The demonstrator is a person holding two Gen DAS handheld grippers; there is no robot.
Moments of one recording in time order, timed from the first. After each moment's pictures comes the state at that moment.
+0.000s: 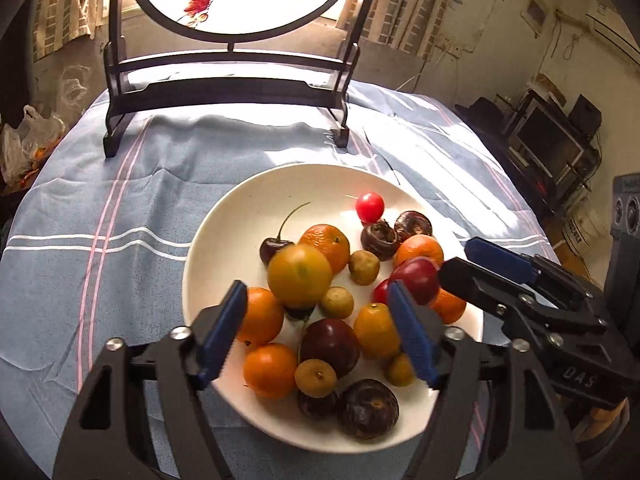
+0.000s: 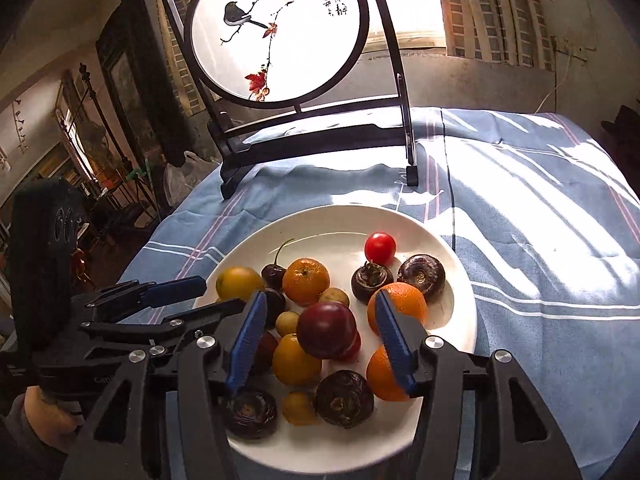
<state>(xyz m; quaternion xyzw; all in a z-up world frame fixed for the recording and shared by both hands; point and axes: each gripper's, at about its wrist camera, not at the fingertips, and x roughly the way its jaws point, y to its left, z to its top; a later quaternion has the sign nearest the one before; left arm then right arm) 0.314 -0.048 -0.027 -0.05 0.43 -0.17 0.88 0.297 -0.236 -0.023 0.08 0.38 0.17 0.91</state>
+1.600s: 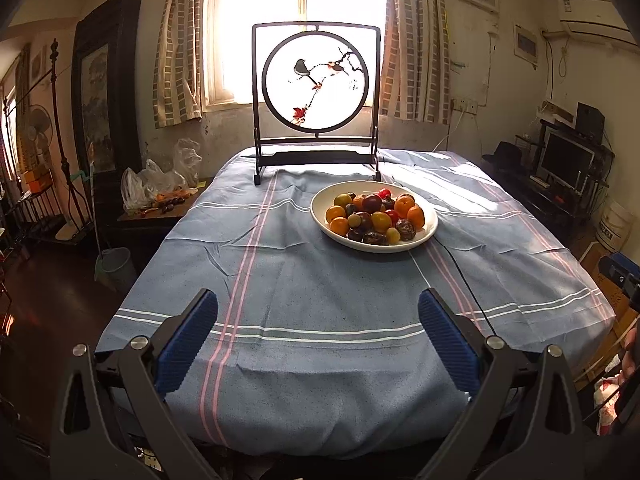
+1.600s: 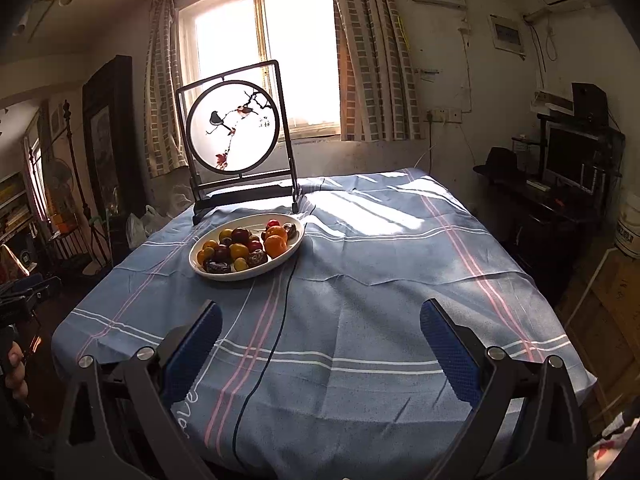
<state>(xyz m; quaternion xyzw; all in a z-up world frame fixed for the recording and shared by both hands) -0.040 0.008 0.048 0.01 0.28 -0.04 0.96 -0.062 -0.358 0.030 0.05 0.23 0.02 0.97</state>
